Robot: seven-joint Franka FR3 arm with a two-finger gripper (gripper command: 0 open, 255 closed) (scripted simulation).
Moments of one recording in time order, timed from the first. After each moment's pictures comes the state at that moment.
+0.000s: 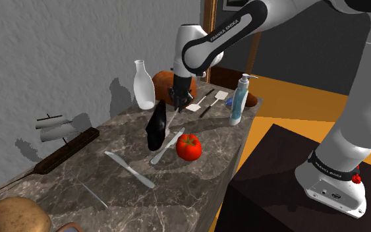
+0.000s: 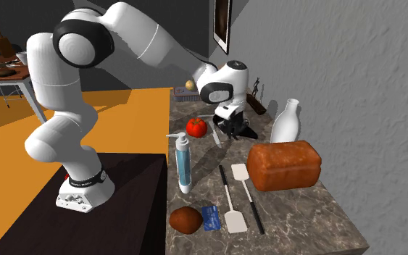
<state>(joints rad) -0.10 0.26 0.39 -2.04 0.06 2.37 1.69</state>
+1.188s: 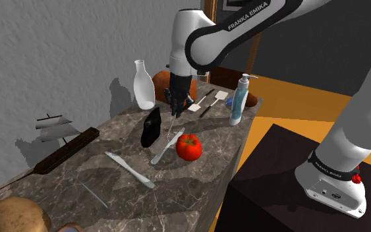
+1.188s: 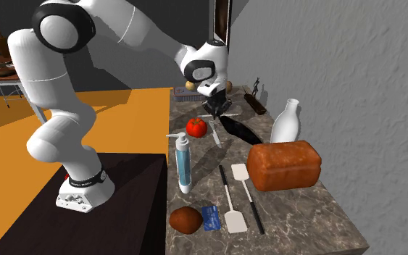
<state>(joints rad) -0.03 0.08 0.47 -2.14 0.12 2.31 1.83</state>
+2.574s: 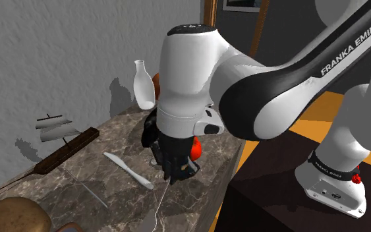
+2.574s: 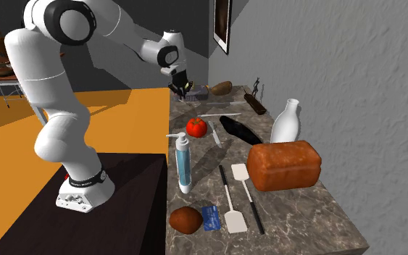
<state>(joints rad) 0.23 0.04 0.72 -2.19 0.04 2.38 2.38</state>
